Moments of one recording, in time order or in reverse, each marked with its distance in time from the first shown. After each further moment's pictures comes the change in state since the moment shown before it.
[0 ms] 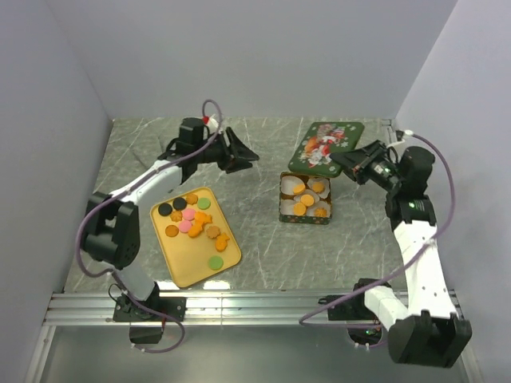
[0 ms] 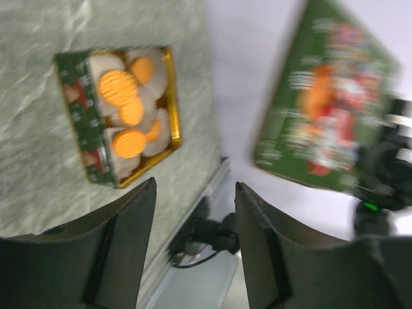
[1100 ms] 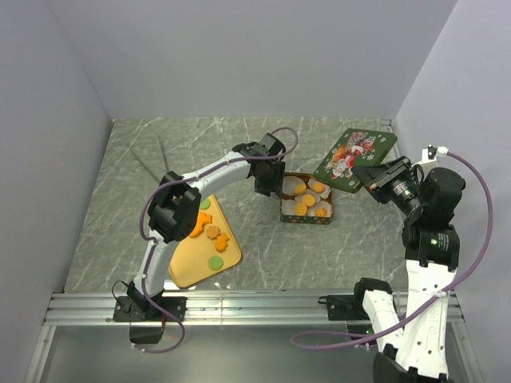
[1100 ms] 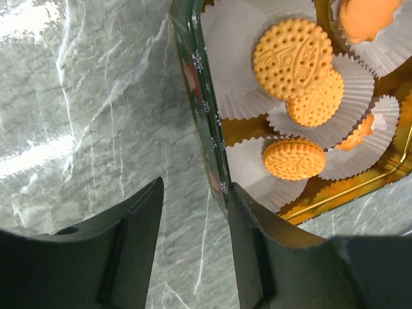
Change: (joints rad) left arm -0.379 0.541 0.647 -0.803 -0.635 0.472; right arm -0.129 -0.263 0.161 -0.471 0.174 -0.174
